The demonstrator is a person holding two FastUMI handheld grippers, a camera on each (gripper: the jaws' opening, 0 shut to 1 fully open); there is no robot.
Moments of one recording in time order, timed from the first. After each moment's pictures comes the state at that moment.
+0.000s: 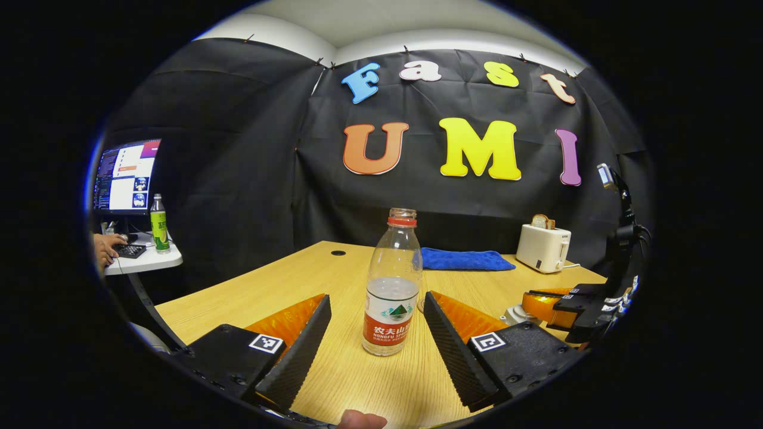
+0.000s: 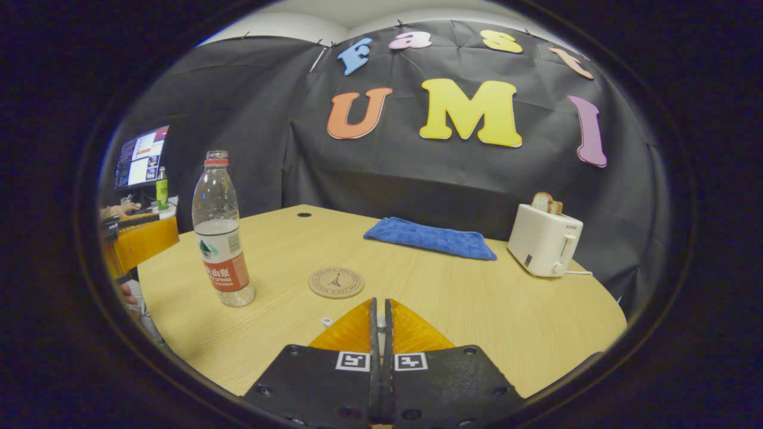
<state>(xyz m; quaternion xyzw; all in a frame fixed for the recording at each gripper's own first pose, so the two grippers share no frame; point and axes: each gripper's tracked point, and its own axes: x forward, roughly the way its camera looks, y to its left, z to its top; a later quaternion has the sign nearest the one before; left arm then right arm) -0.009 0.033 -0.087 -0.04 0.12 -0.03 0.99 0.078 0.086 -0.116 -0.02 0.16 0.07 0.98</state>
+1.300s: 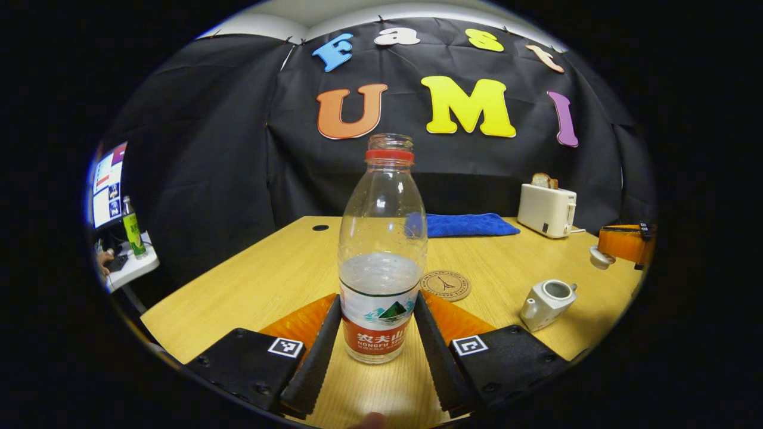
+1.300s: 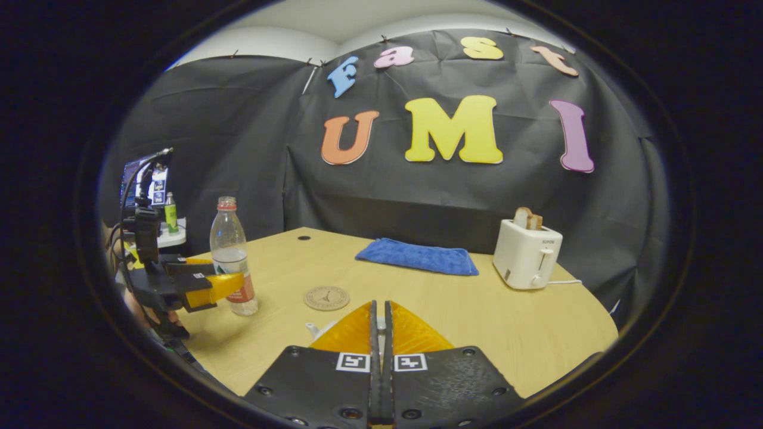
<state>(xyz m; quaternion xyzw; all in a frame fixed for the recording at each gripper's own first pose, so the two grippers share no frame) 0.036 0.020 -0.120 0.04 0.17 -0.05 0.98 0.045 0.029 -0.071 0.01 0.13 0.08 0.99</state>
